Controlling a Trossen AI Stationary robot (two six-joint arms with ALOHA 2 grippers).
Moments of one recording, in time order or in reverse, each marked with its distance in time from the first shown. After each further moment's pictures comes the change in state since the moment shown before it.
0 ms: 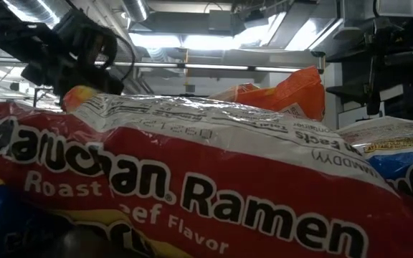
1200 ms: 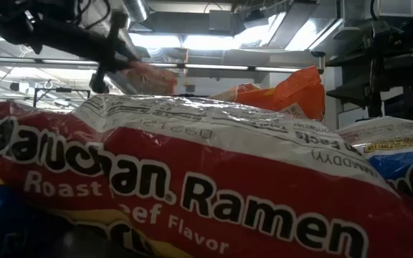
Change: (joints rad) left arm 0.199 -0.269 0.068 0.193 -0.974 0.068; right arm 0.000 0.000 0.000 -0.033 0.010 -0.001
